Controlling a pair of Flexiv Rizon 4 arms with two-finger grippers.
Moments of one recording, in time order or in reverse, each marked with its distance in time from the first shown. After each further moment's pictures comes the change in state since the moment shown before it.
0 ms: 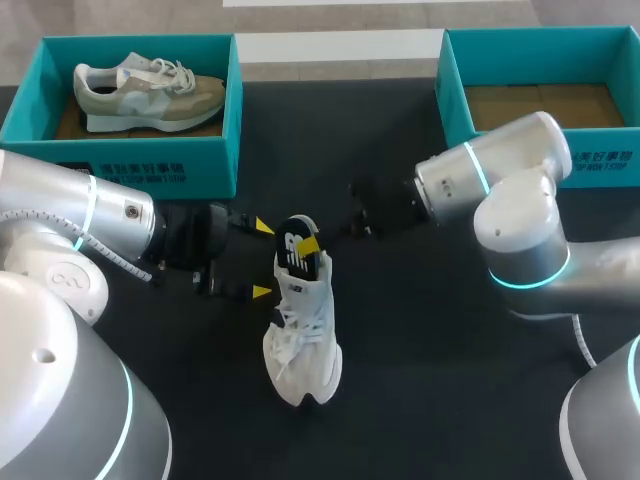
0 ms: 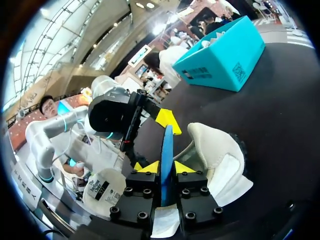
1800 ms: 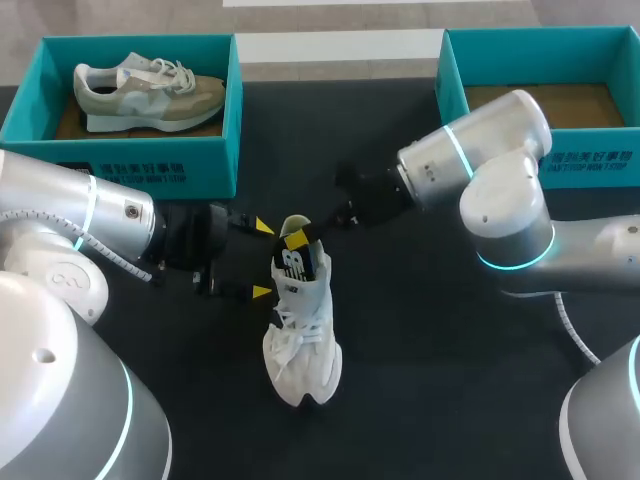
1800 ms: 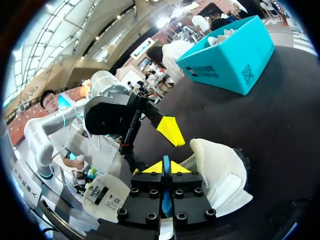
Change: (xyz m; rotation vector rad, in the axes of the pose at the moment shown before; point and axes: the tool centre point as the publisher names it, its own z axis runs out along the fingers) left arm 0.000 0.000 0.000 0.000 0.000 0.000; right arm 0.003 0.011 0.014 0.060 0.018 -0.038
